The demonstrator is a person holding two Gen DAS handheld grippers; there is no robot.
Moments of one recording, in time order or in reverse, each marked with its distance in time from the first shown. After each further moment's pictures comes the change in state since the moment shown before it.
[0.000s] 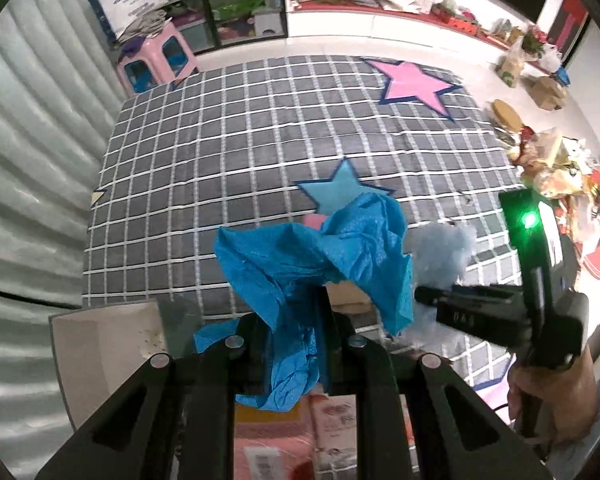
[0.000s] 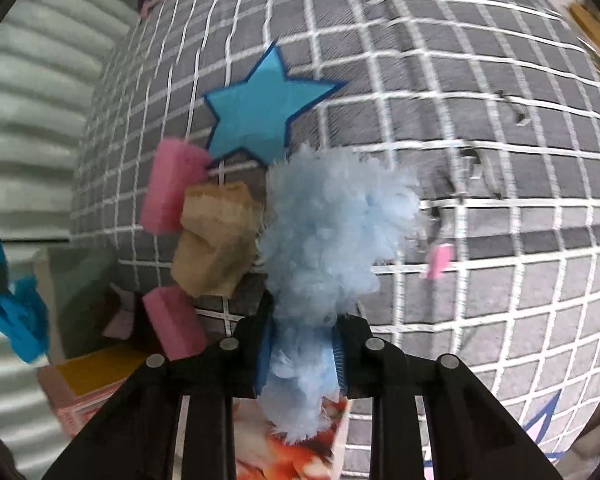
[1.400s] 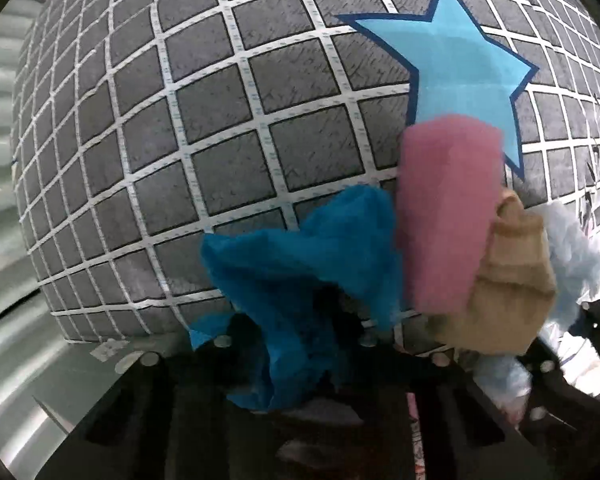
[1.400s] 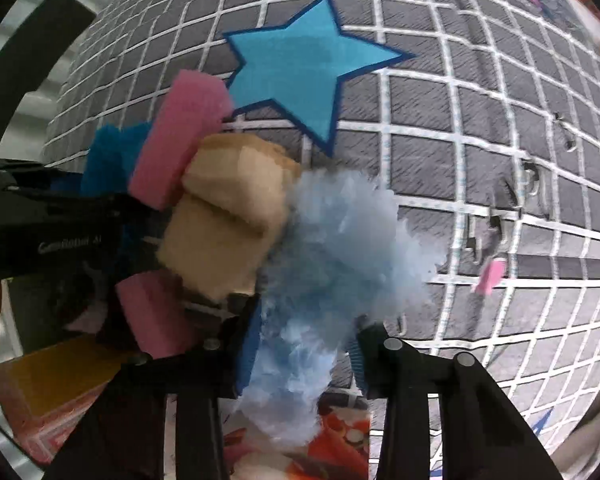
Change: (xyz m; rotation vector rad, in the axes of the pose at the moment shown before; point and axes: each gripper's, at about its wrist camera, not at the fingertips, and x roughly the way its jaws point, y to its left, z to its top) left arm 0.198 0.016 -0.013 0.123 0.553 0.080; right arm 0.085 0.076 0.004 -0.129 0.136 -0.088
